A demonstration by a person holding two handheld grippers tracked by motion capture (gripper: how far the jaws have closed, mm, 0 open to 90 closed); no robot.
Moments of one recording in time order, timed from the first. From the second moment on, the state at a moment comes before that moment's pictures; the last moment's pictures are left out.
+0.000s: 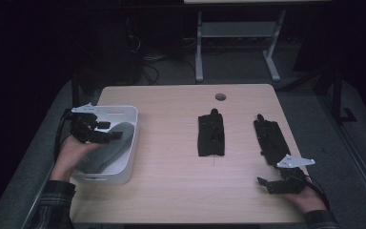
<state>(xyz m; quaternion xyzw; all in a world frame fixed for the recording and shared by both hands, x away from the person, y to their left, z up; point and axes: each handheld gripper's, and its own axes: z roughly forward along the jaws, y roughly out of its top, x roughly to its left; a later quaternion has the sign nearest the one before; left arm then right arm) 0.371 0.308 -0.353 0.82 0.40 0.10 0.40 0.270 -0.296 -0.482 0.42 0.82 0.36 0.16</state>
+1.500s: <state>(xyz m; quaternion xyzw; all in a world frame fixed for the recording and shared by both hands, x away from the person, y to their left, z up) 0.307 0.144 -0.450 0.89 0.27 0.06 0.36 0.330 -0.314 -0.451 0.45 0.80 0.35 0.19</state>
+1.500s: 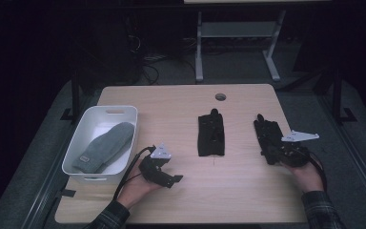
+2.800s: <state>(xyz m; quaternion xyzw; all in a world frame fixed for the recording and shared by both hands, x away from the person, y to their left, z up) 0.306 0.160 -0.477 0.89 0.24 0.10 0.38 0.327 -0.263 -0.463 0.40 0.85 0.32 0.12</state>
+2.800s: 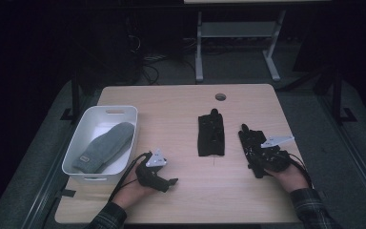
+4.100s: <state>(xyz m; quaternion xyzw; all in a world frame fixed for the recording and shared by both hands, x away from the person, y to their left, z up) 0.307 0.159 -0.477 0.89 0.24 0.10 0.38 0.320 -0.253 -0.462 0.39 0.85 0.33 0.12</state>
